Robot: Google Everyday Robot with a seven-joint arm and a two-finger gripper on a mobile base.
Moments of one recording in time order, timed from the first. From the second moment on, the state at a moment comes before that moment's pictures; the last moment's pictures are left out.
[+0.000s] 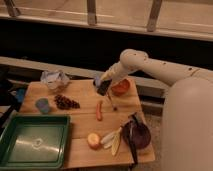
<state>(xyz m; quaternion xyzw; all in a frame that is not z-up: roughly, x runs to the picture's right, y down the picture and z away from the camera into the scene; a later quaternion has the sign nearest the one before) 0.033 -0.053 0.833 -0.29 0.01 0.82 0.50</state>
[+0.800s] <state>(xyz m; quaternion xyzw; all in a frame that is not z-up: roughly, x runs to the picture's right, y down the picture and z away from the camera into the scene) 0.136 -0.126 0.893 -0.17 0.01 0.87 0.47</state>
